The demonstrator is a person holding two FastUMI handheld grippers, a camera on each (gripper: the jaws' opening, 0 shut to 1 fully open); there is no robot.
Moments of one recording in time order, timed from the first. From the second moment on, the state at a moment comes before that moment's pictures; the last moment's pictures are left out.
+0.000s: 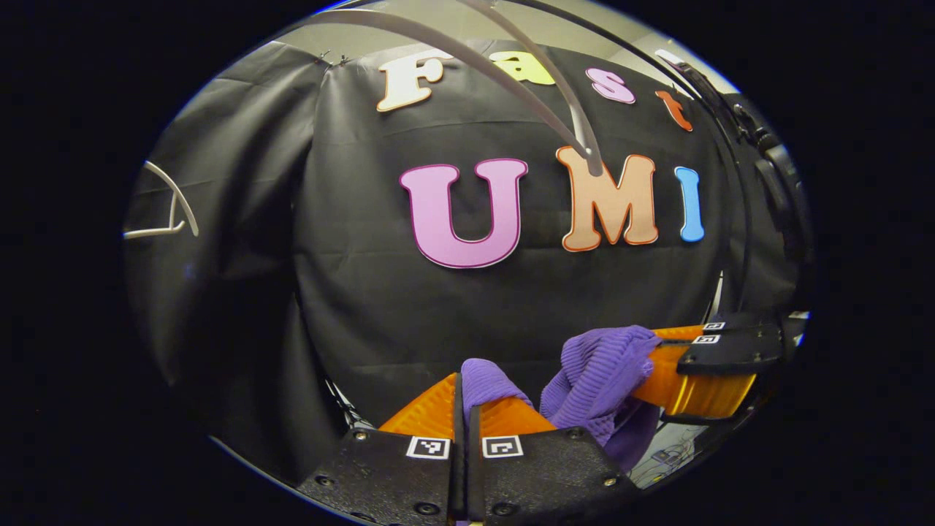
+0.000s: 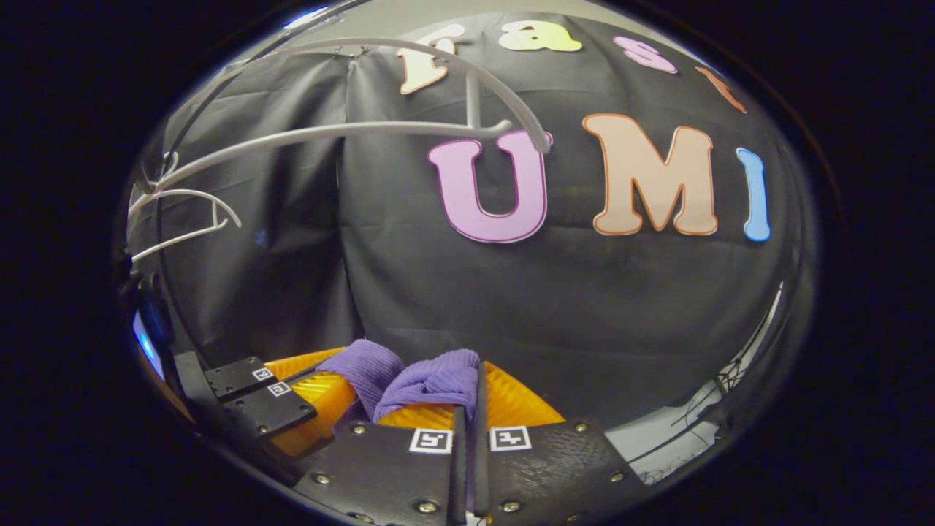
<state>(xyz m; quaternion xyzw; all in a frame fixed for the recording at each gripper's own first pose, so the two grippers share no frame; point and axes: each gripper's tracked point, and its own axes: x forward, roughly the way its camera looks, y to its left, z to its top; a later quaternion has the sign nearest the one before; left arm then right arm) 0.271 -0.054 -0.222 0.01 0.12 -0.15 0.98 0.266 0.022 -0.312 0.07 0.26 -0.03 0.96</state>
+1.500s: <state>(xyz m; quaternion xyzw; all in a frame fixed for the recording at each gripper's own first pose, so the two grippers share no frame) 0.258 -0.025 -0.368 -0.09 0.32 -0.10 0.94 0.194 0.038 -0.474 0.05 0.46 -0.01 0.89</state>
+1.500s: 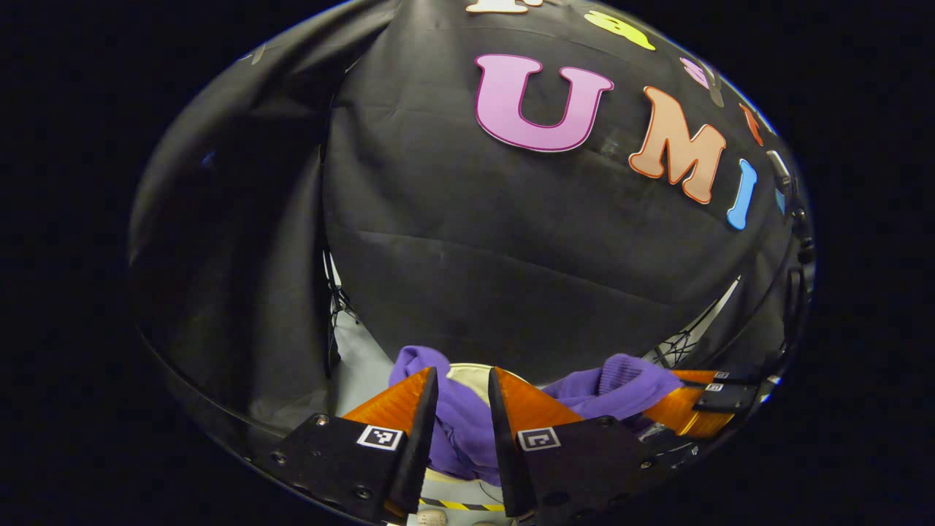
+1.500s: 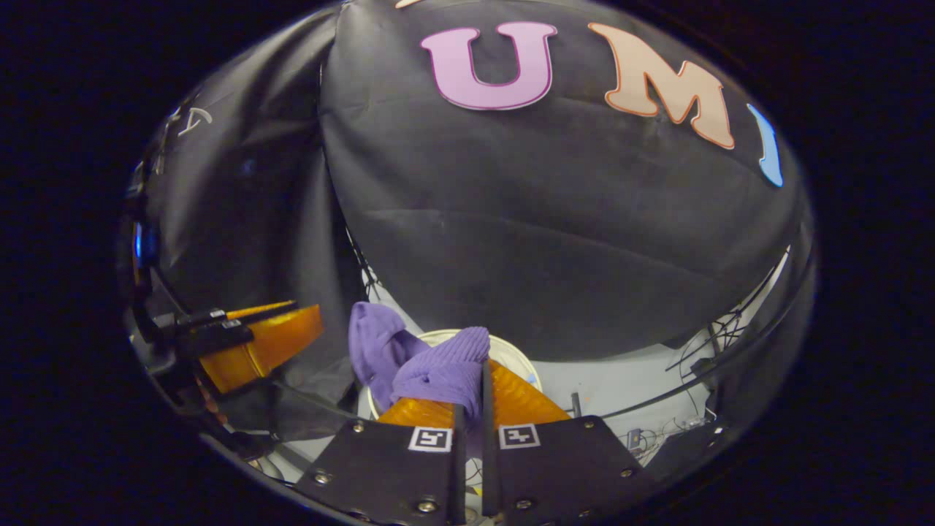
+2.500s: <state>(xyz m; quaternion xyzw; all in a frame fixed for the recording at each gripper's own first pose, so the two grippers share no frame) 0.229 -0.024 -0.362 -0.08 0.32 -0.11 0.94 0.186 0.043 -0.443 0.06 0.43 0.00 0.90</state>
